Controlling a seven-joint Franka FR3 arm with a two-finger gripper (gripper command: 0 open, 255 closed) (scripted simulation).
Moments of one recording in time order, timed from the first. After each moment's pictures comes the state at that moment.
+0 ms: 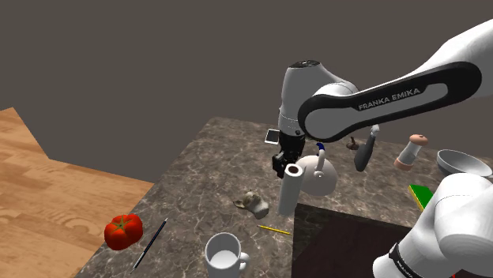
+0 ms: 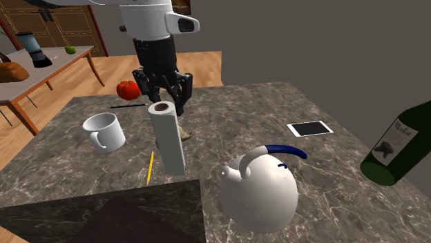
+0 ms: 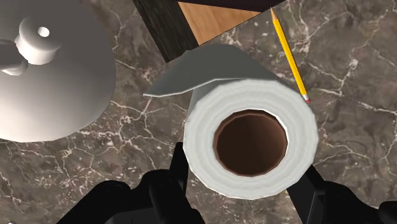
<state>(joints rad) 0.13 -0.36 0.16 -2.51 0.03 2.13 0.20</state>
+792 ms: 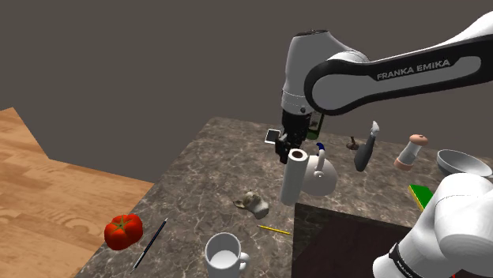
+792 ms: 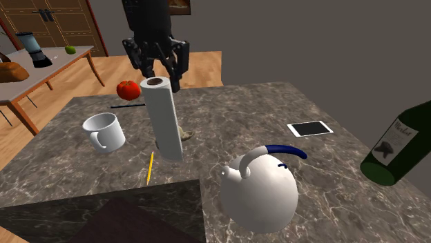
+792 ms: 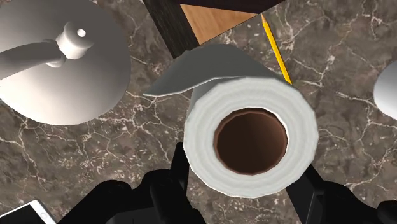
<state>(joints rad) 0.13 -0.43 0.15 -2.39 0.04 1.96 0.19</state>
